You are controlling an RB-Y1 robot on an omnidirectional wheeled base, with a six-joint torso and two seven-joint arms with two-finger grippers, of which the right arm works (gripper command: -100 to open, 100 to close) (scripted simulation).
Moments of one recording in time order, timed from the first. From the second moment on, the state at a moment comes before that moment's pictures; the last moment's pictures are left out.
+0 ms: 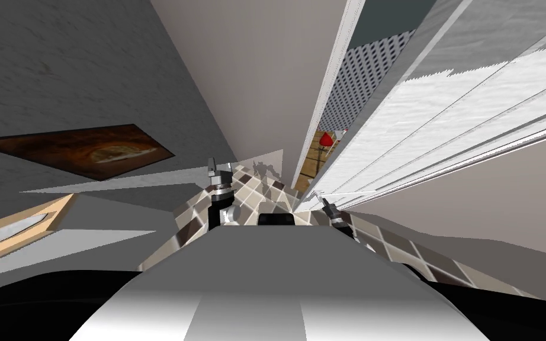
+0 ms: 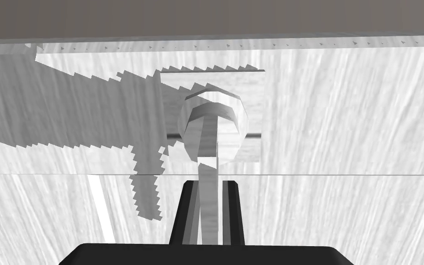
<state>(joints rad) 0.11 -0.45 -0.06 -0.43 0.15 -1.29 -0.51</state>
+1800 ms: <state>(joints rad) 0.10 -0.47 0.00 -0.44 0.10 -1.29 -0.49</state>
